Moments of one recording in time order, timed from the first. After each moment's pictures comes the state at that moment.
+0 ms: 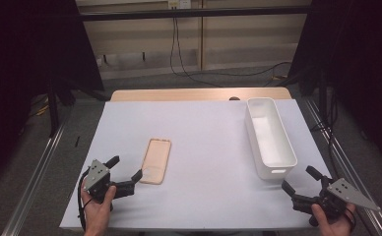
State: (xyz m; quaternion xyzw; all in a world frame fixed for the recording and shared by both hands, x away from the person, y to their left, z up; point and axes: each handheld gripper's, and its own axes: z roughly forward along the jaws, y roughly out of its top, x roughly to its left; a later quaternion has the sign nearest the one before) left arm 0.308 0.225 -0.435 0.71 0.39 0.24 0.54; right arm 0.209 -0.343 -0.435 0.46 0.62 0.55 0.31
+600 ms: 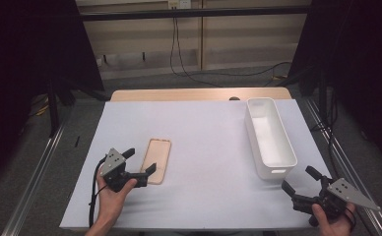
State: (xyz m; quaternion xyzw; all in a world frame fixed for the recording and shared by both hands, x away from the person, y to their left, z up) left arm 0.338 0.192 -0.431 0.73 0.36 0.20 0.55; right arm 0.209 -0.344 -0.436 0.46 0.62 0.55 0.31
